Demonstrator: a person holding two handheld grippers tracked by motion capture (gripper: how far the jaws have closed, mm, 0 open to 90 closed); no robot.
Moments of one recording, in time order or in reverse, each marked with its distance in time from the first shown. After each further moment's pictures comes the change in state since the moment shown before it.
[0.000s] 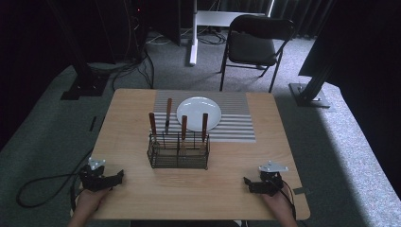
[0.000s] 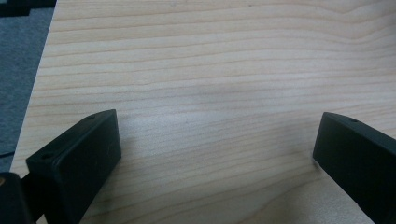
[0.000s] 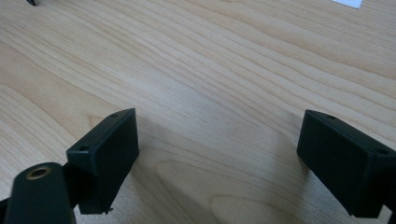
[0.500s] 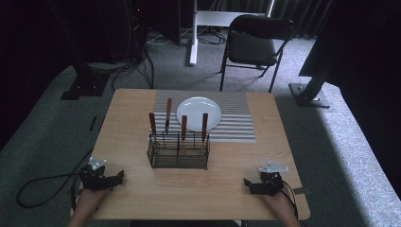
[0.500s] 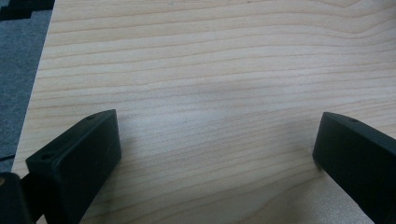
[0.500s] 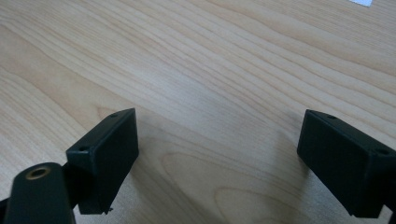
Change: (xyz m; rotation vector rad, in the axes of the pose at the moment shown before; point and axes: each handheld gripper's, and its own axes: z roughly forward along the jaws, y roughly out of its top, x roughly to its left) left arm 0.001 0.000 0.000 -0.001 -0.006 0.005; right arm 0.000 0.000 -0.002 0.014 0.023 -0.022
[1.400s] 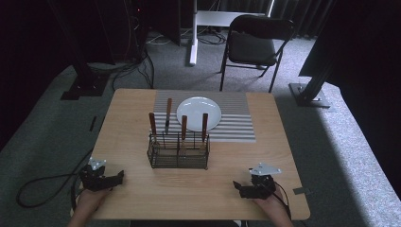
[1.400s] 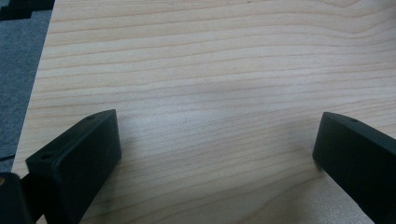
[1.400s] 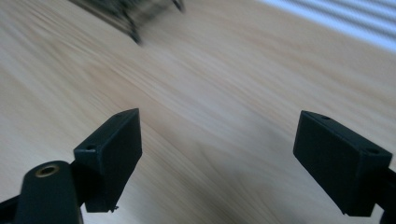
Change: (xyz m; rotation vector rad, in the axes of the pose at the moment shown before) left arm 0.000 0.000 0.000 -0.001 0.000 -0.001; right arm 0.049 0.031 -0.023 -0.048 0.073 -0.024
